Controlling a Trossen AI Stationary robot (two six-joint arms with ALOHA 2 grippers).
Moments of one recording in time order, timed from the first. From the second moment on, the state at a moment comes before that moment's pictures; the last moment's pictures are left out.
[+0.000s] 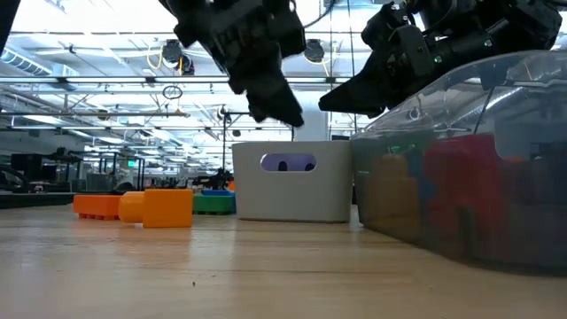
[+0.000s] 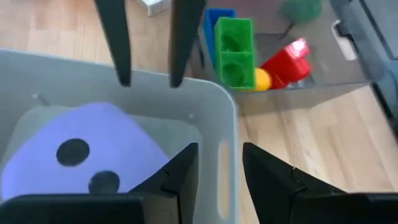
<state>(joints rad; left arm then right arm) 0.02 1.78 1.22 -0.28 0.31 0.00 0.10 1.46 0.53 0.69 0.13 0.02</state>
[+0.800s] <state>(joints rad) 0.07 1.85 1.22 -0.32 0.28 0.00 0.10 1.46 0.53 0.69 0.13 0.02</state>
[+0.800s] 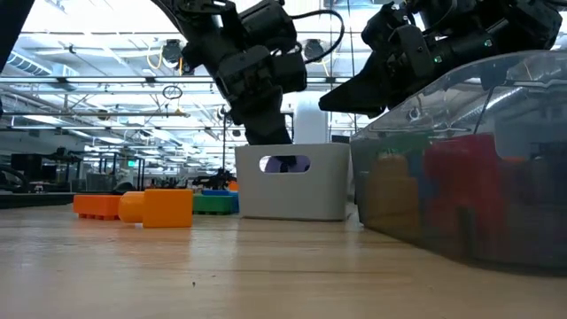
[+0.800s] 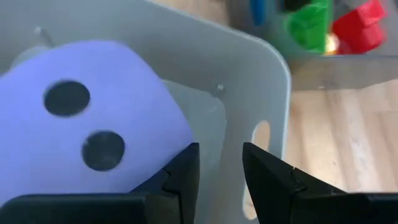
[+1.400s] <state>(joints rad) 0.07 1.85 1.22 -0.32 0.13 -0.02 0.10 1.46 0.53 0.68 0.13 0.02</state>
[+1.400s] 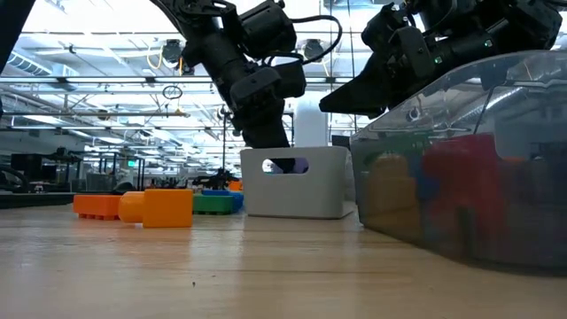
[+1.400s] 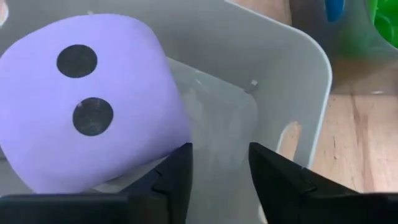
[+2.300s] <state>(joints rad) 0.07 1.85 1.22 -0.26 0.06 -0.04 0.10 1.46 0.53 0.68 0.13 0.02</state>
